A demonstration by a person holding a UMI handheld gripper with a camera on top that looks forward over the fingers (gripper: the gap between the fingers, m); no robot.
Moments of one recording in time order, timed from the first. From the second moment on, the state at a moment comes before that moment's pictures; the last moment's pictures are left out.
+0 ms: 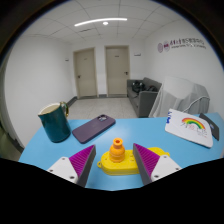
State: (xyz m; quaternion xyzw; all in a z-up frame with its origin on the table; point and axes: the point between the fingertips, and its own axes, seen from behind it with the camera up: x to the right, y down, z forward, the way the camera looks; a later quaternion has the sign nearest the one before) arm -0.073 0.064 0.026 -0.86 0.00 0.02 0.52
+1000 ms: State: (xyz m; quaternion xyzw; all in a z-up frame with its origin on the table) arm 0.121 0.035 0.084 -0.87 0.06 -0.10 0.47
